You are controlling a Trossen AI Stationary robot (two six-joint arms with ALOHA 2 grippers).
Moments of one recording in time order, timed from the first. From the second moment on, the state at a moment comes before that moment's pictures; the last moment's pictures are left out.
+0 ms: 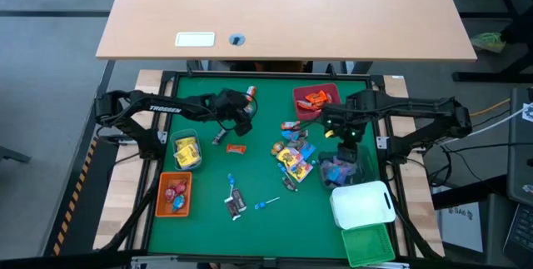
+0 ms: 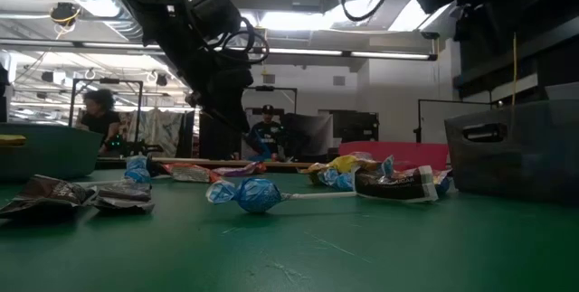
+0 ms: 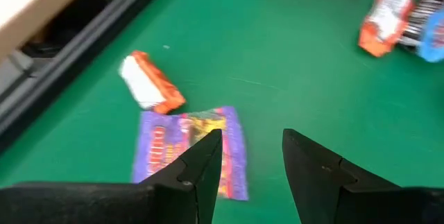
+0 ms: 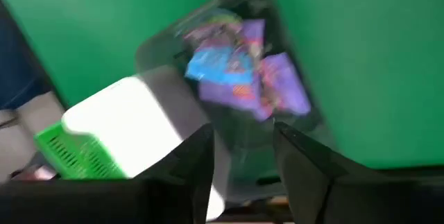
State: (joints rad) left arm 0.33 1.52 0.80 -0.10 -0.28 -0.15; right arm -0.08 1.37 1.30 -1.46 -0.28 0.21
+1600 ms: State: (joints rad) left arm 0.42 1.82 0.80 0.09 -0.10 -0.15; right arm -0.08 1.37 1.30 -1.04 -0.21 -0.02
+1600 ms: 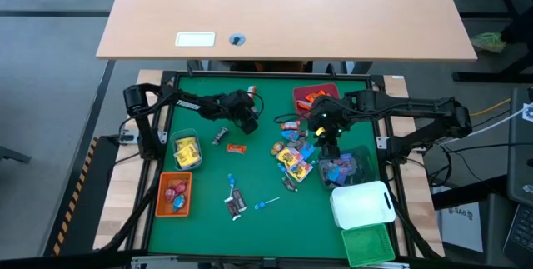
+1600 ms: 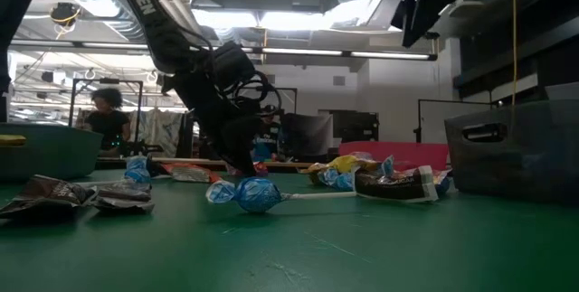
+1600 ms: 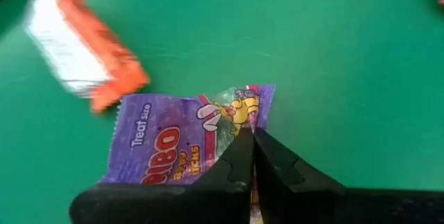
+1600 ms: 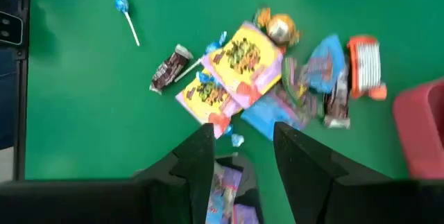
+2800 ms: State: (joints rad) left arm 0.14 1.70 0.80 0.54 0.18 -0.31; right arm -0.08 1.52 1.30 -0.78 -0.10 -0.35
